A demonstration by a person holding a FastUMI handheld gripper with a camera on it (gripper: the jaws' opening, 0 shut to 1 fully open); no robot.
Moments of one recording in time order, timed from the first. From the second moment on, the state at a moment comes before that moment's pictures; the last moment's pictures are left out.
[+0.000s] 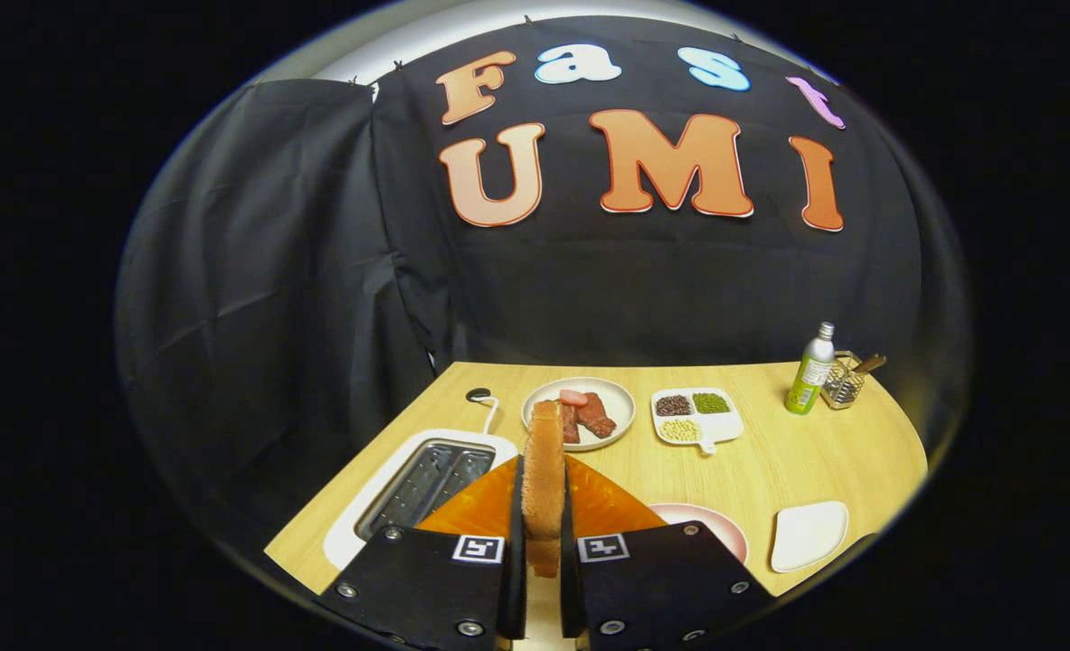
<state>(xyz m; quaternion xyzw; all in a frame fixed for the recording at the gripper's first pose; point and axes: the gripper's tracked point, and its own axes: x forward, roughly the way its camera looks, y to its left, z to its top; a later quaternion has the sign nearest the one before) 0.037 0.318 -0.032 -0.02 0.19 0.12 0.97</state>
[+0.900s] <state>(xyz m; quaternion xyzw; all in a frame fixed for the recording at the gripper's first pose) 0.028 0.248 -0.130 0.02 0.27 0.12 0.96</state>
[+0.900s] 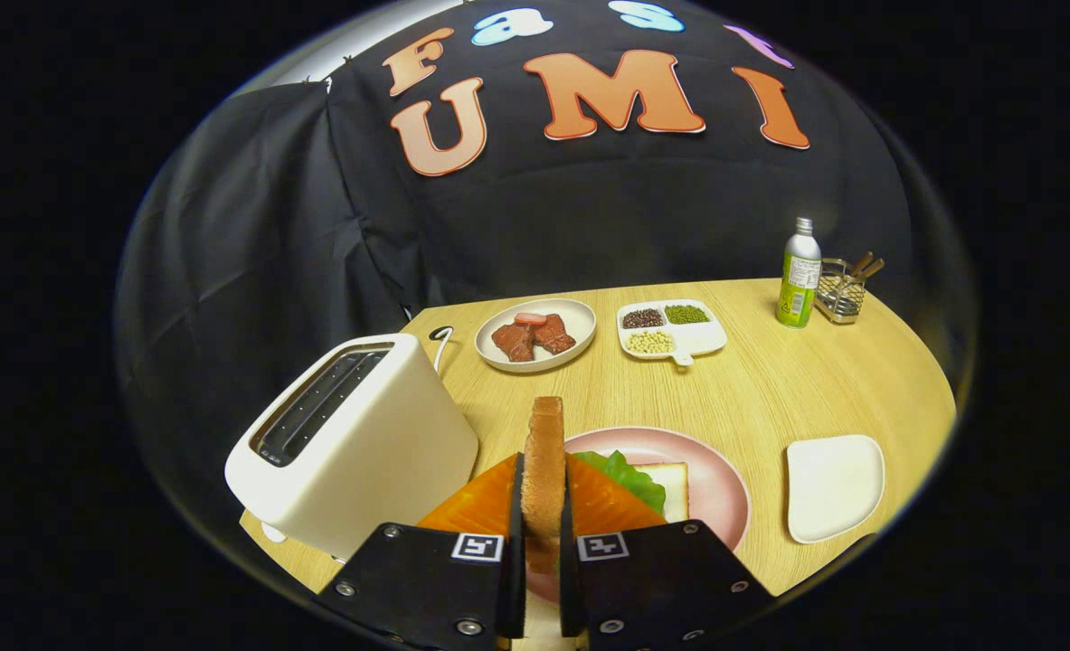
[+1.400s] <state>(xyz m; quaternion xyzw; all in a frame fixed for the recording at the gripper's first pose) 0.030 0.199 -0.148 0.05 0.29 0.09 0.95</state>
